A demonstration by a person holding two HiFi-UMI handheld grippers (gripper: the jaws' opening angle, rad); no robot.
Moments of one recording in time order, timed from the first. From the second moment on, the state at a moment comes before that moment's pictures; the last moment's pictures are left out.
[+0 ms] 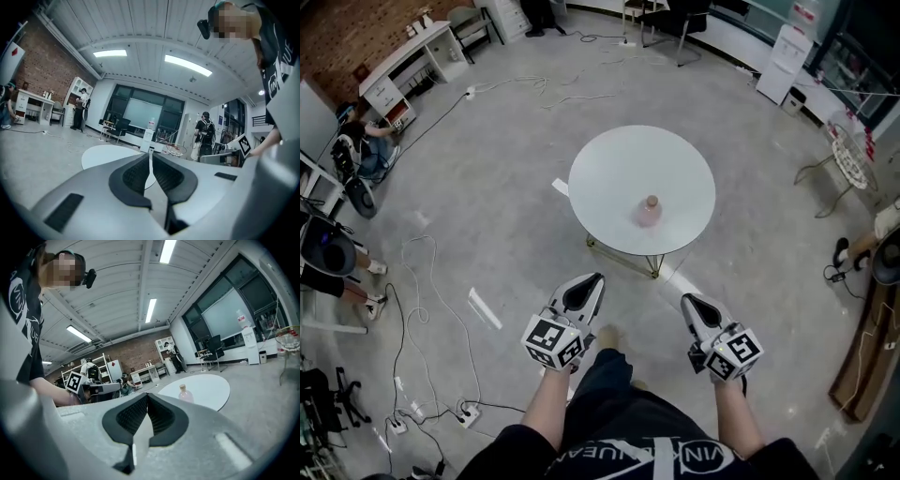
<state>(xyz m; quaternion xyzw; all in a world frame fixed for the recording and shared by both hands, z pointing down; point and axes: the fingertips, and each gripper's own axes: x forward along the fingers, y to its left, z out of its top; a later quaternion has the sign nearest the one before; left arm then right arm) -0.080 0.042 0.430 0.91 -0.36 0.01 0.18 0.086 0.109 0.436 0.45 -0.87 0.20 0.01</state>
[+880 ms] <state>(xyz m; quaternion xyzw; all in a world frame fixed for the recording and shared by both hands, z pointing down) -0.034 -0.068 0.474 0.94 -0.28 0.03 0.20 0.087 -0.004 0.476 0.49 -0.85 0.21 0.03</state>
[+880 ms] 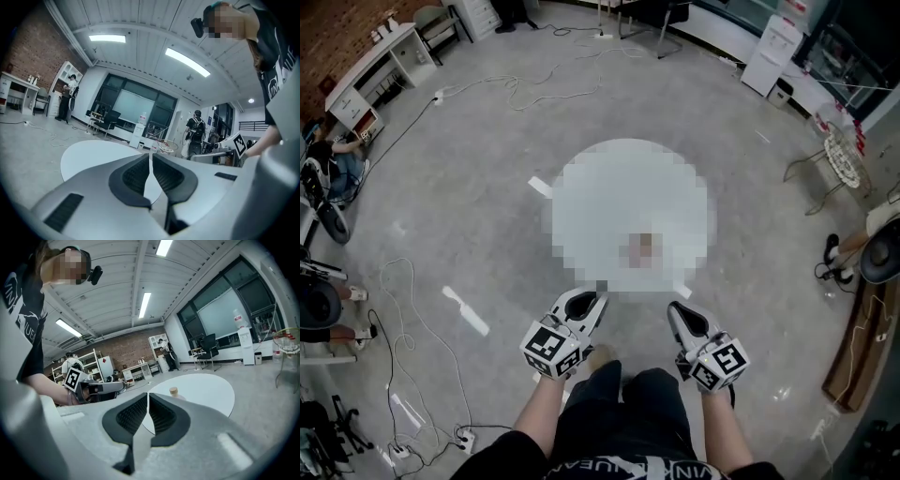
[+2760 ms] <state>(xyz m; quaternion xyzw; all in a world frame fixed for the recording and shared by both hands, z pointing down) 0.021 -0.133 0.573 0.94 -0.29 0.08 0.17 0.056 -0.182 0.573 0.40 -0.90 0.06 0.13</state>
